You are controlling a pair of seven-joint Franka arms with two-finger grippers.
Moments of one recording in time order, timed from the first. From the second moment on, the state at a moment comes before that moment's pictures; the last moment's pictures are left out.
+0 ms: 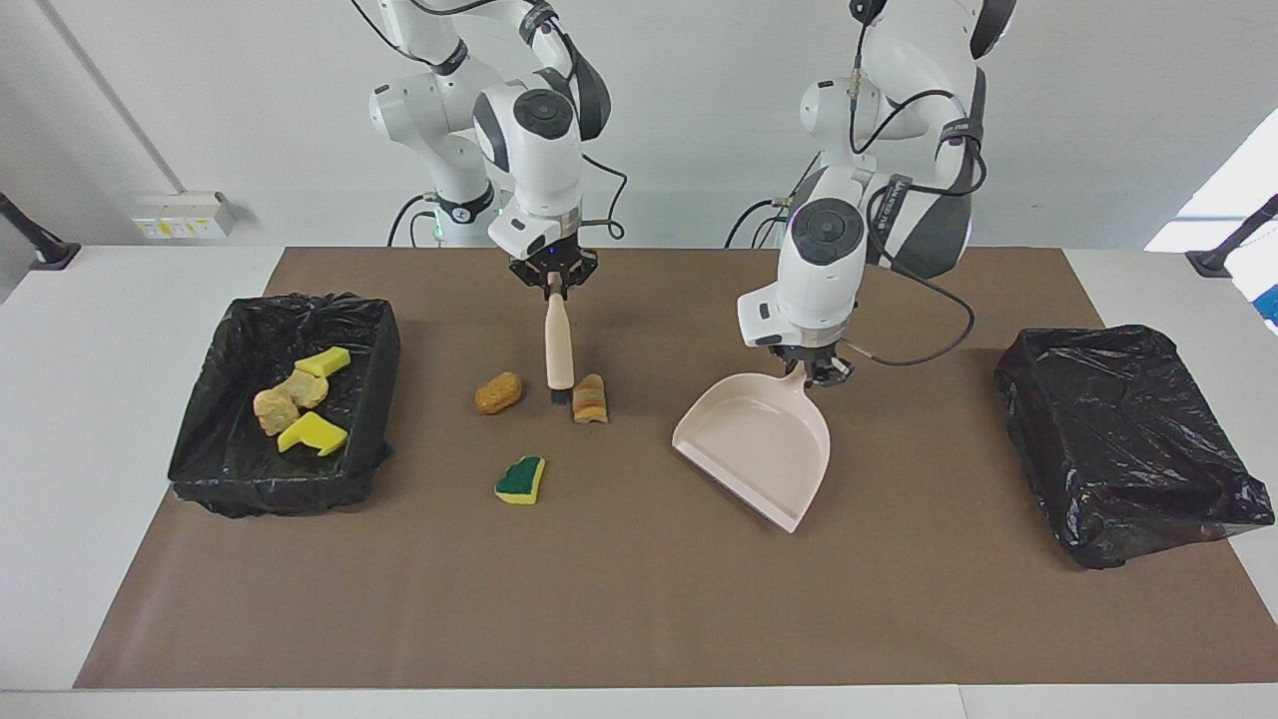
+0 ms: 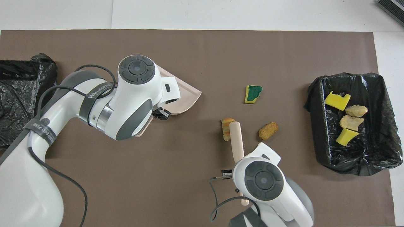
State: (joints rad) left arm -0.08 0.29 -0.42 -1.67 0.22 1.69 0.36; right arm 0.32 -0.17 0.15 -2.30 -0.03 2.04 0.39
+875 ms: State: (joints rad) left arm -0.11 0.13 -0.50 -1.97 0.22 1.84 0.54; right arm -0.05 -0.15 0.15 -2.45 -0.06 2.28 -0.08
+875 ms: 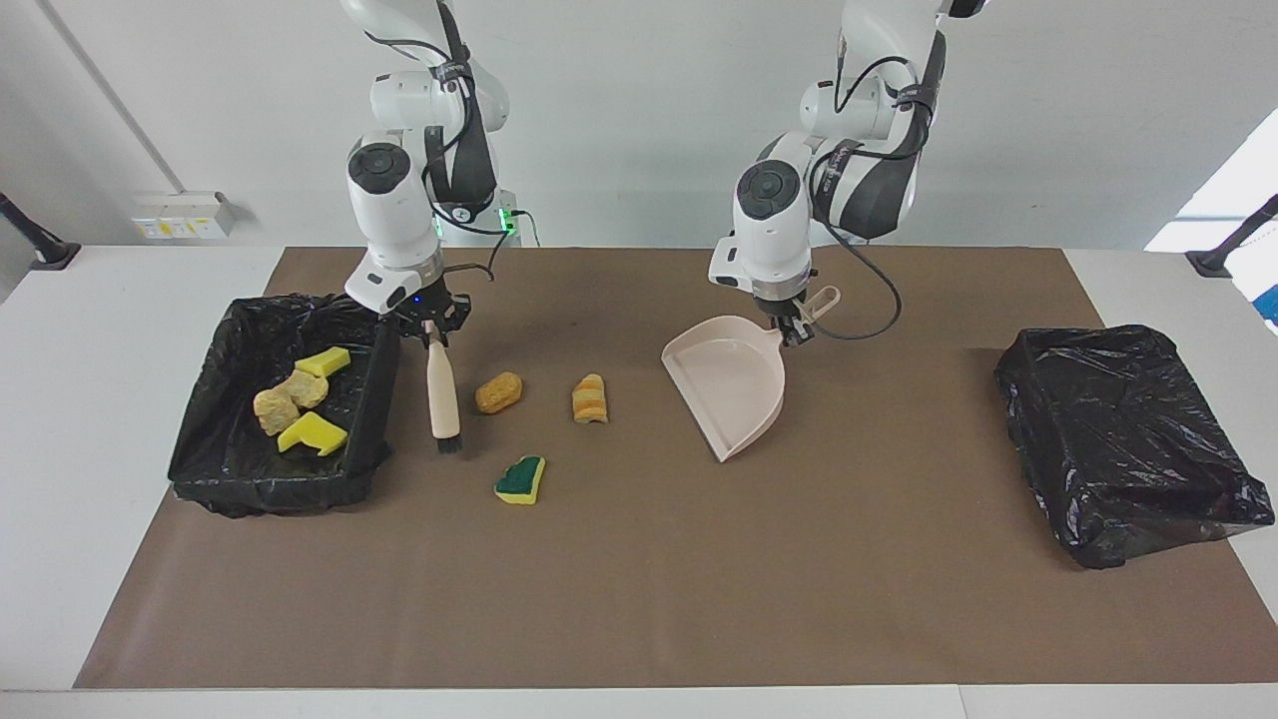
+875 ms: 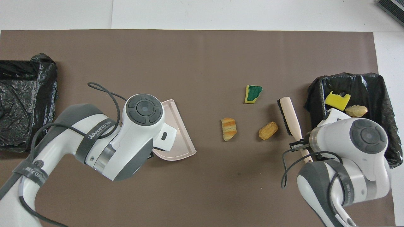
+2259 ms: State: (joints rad) left arm -0.13 0.13 -0.50 -2.07 0.22 2.00 0.55; right arm 0.48 0.15 0.18 -2.19 0.32 2.44 0.68
